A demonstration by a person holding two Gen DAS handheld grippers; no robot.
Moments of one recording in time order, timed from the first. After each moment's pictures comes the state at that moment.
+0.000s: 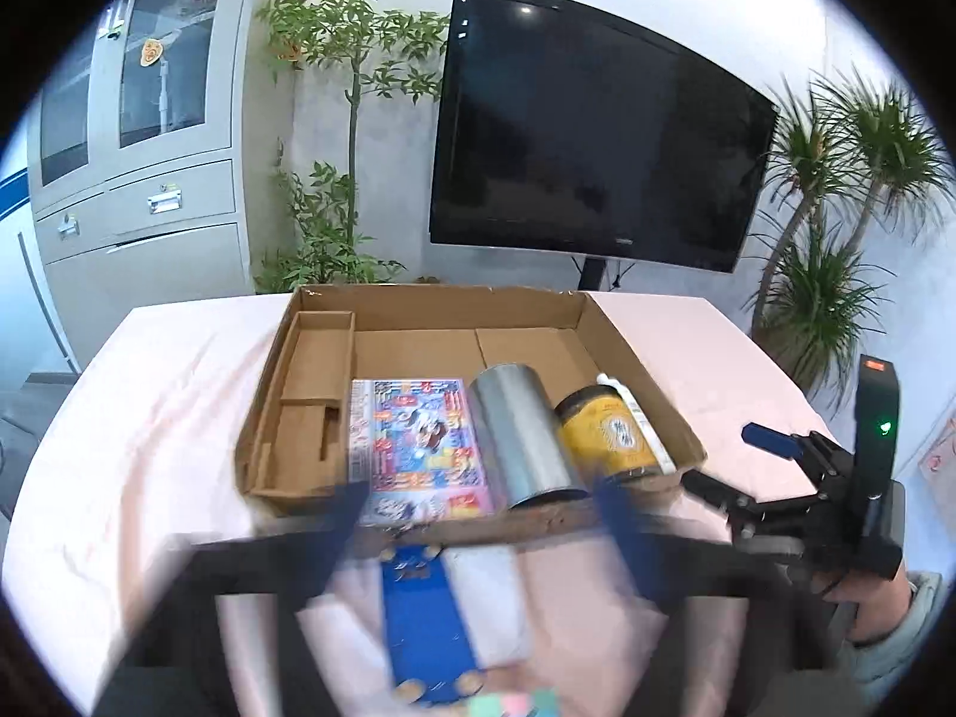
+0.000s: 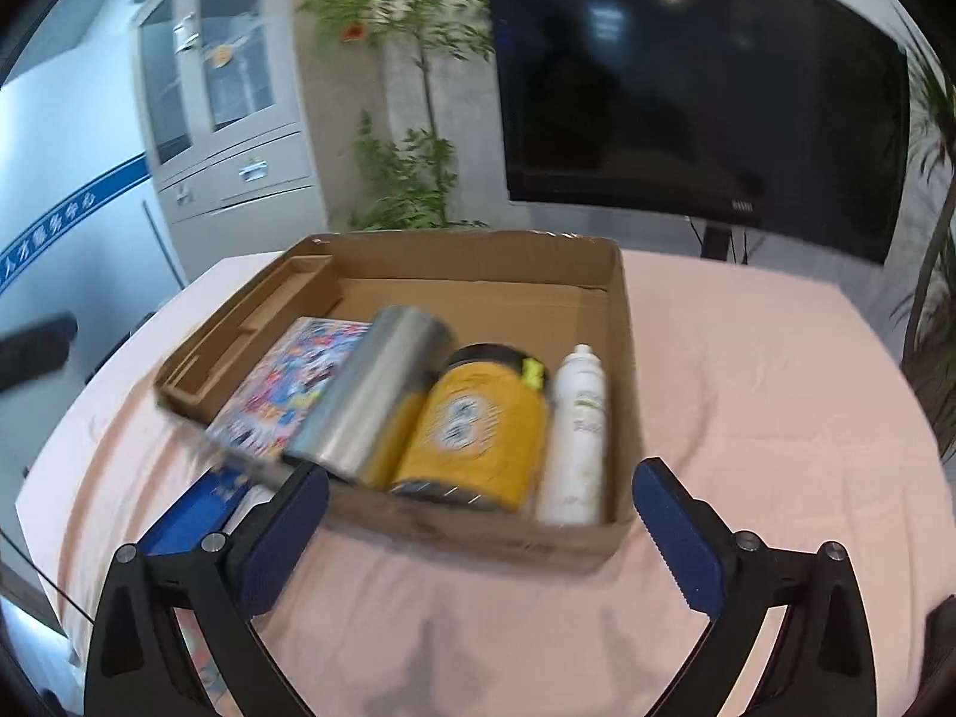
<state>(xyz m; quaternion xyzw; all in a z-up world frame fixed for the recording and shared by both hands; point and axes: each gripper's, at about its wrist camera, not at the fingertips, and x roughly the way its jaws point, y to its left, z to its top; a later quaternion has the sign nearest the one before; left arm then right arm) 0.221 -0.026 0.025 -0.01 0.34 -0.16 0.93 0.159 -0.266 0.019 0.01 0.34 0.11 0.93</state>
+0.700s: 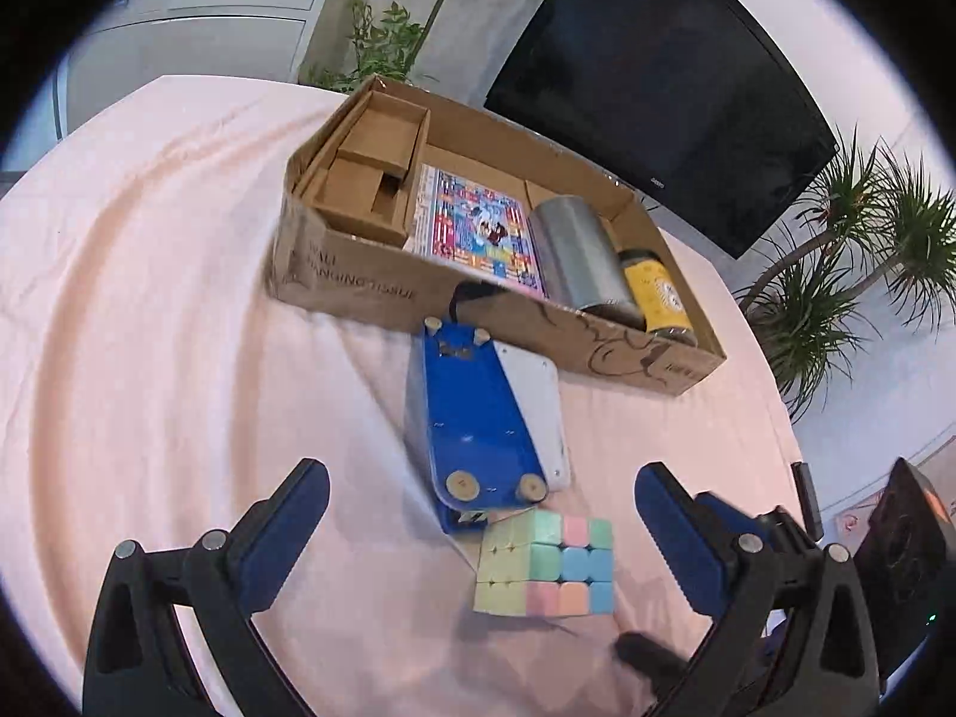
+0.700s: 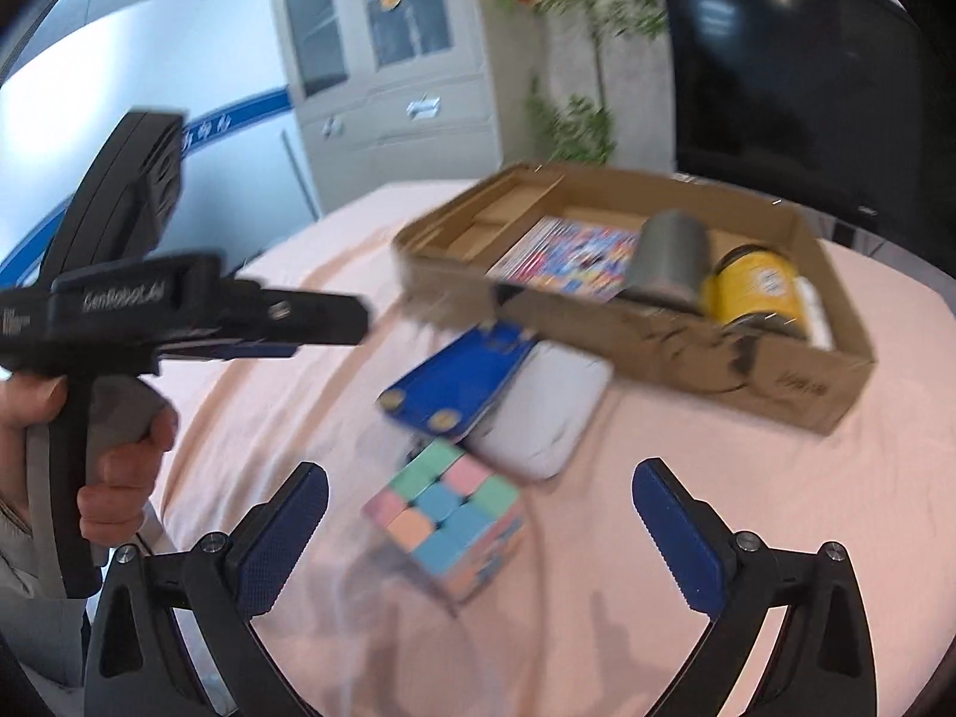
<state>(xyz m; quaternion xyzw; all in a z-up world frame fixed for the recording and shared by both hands) 0.196 0.048 -0.092 -0.18 0.44 -0.16 0.86 0.025 -0.112 -0.024 -0.01 0.38 0.26 0.89</state>
